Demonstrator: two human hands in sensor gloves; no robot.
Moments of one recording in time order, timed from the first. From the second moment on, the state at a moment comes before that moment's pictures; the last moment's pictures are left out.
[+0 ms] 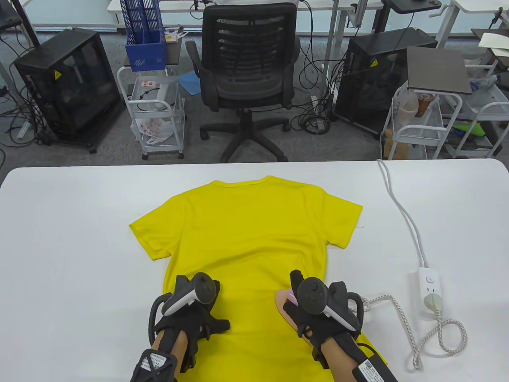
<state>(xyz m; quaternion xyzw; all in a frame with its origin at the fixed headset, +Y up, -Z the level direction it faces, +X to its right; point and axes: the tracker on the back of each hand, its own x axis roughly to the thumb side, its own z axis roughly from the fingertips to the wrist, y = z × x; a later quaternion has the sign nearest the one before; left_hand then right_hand) -0.192 -0.782 -0.340 -0.31 -0.04 0.06 0.95 0.107 -0.724 -0.308 0.06 0.05 0.99 0.13</state>
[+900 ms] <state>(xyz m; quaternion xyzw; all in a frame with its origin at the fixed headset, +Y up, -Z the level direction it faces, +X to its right) -0.187 -0.768 -0.339 -0.27 -0.06 0.08 0.96 0.233 -0.622 -0.347 -0.23 0.05 0.92 0.31</state>
